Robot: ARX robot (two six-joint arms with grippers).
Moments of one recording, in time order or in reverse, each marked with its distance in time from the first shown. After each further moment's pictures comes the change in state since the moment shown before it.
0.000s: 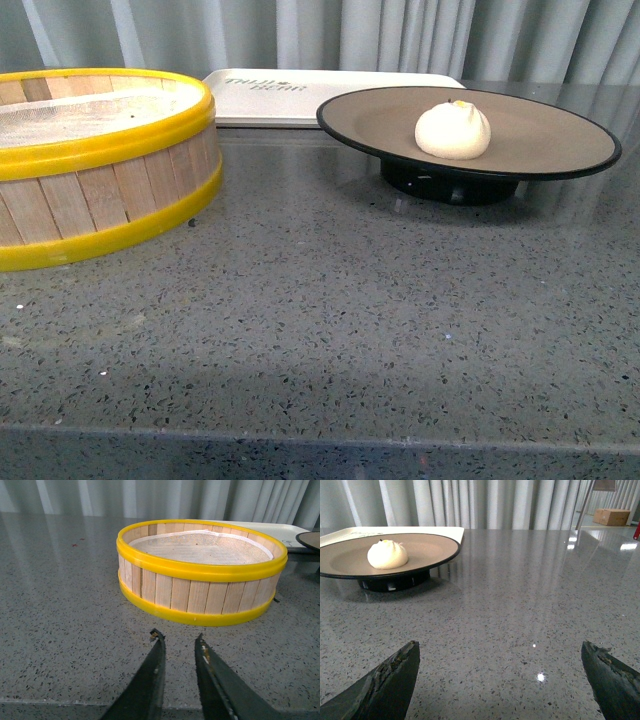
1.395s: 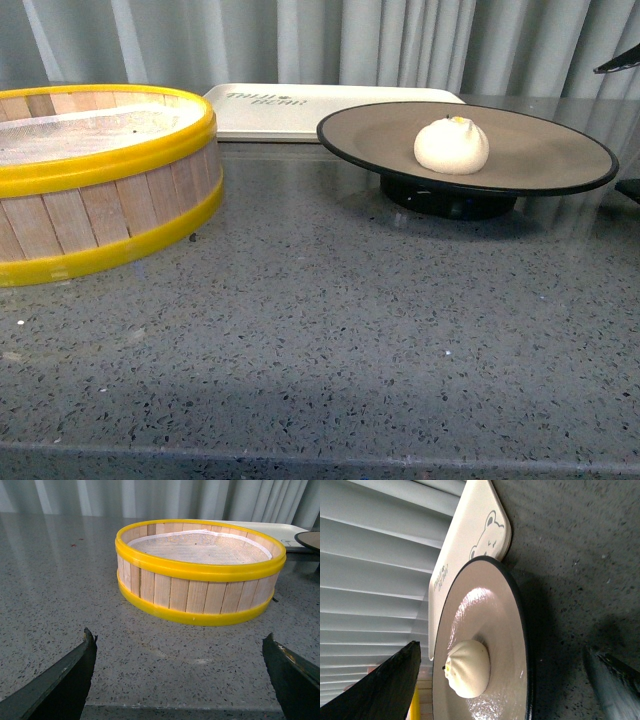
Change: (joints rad) left arm 0.000 -0.001 0.000 0.000 0.000 0.000; right arm -0.030 1.502 0.776 0.436 -0.407 1.132
